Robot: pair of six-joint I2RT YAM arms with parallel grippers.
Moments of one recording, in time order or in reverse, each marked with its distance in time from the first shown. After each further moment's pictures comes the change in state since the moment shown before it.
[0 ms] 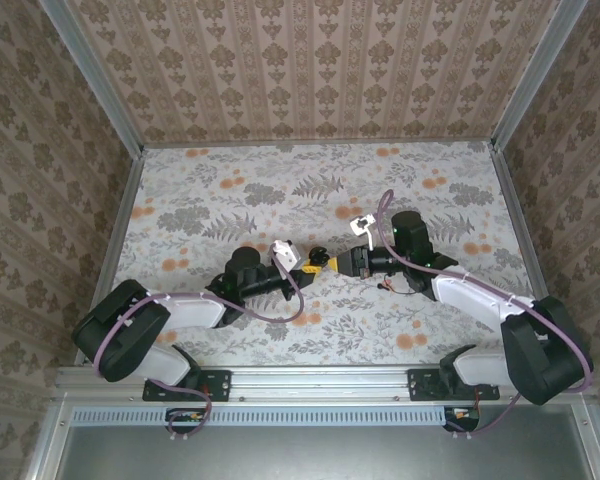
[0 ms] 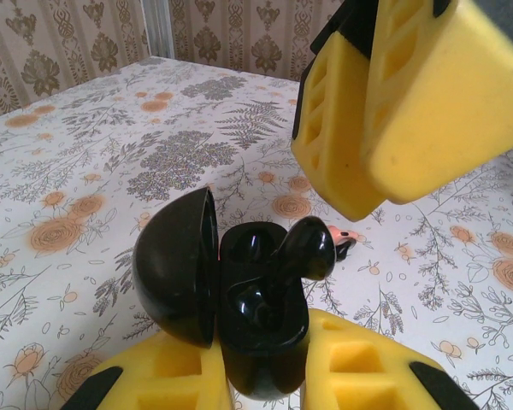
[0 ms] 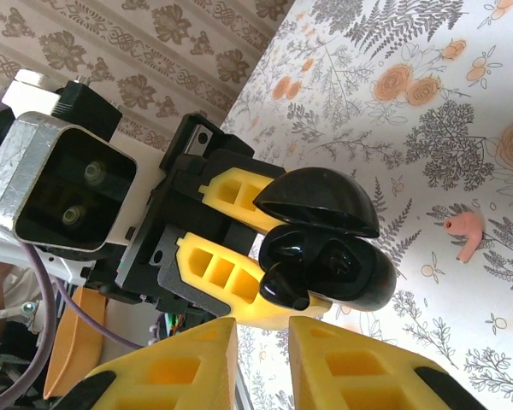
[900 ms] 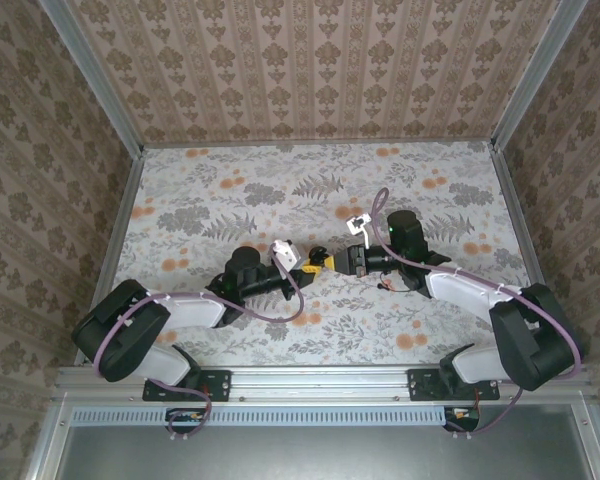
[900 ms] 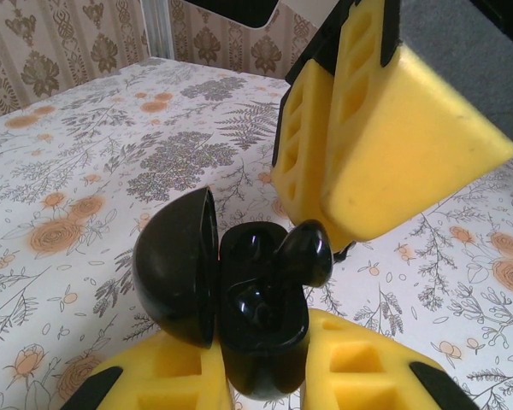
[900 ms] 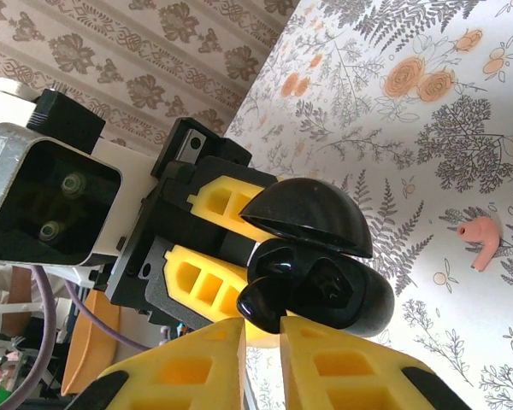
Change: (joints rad) left arm 0.000 0.000 0.001 0.000 0.003 0.000; right arm 0.008 0.076 0.004 0.089 -0.033 0.044
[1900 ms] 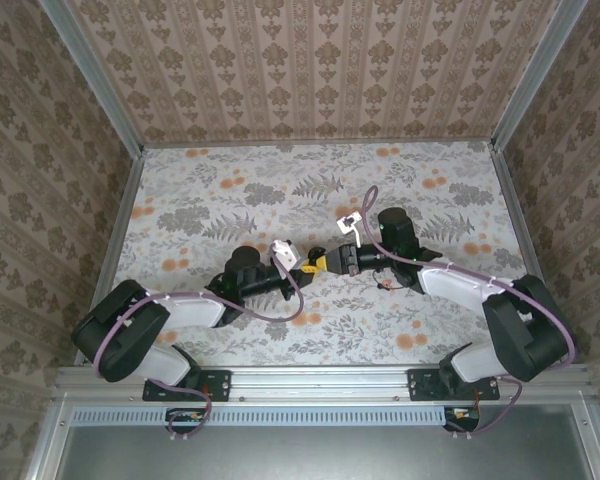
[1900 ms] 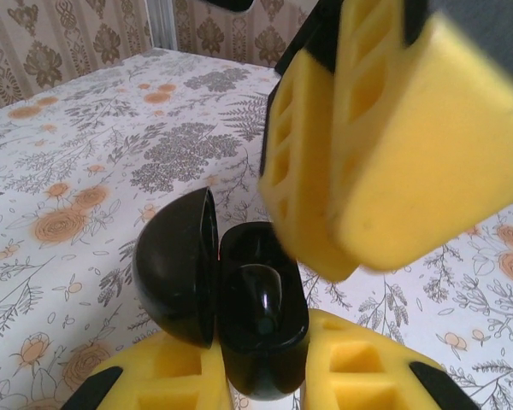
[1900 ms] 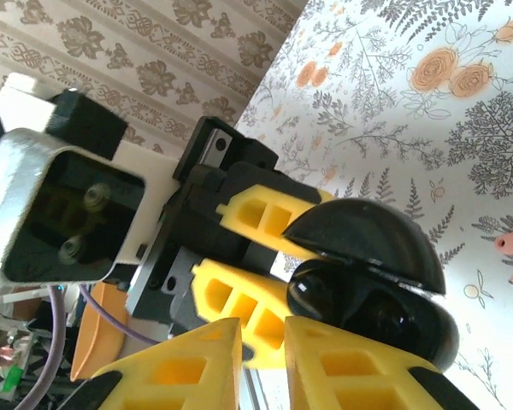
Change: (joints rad) left arm 0.006 -0.005 0.000 -0.030 -0.004 0.012; right arm 0.036 0.026 0.049 -0.028 -0.004 -0.008
